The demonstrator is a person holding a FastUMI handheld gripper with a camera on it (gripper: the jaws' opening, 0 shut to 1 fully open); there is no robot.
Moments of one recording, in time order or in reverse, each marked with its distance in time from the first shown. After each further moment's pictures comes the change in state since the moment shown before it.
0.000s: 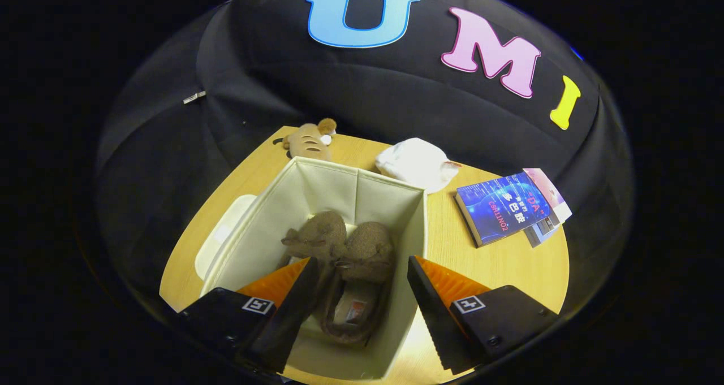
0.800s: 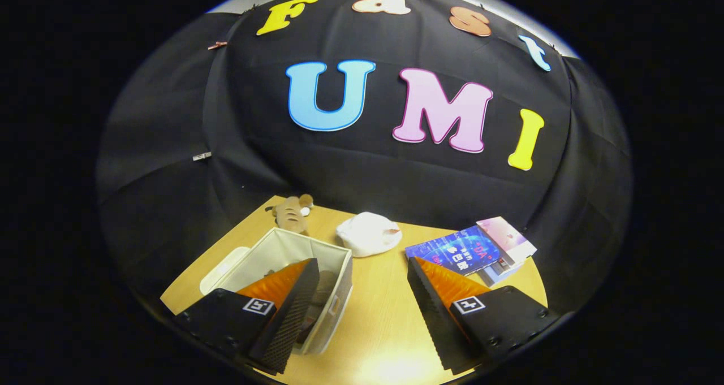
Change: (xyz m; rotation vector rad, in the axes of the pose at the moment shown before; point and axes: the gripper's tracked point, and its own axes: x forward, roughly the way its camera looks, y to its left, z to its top) arm -0.129 -0.119 0.068 0.023 -0.374 -0.025
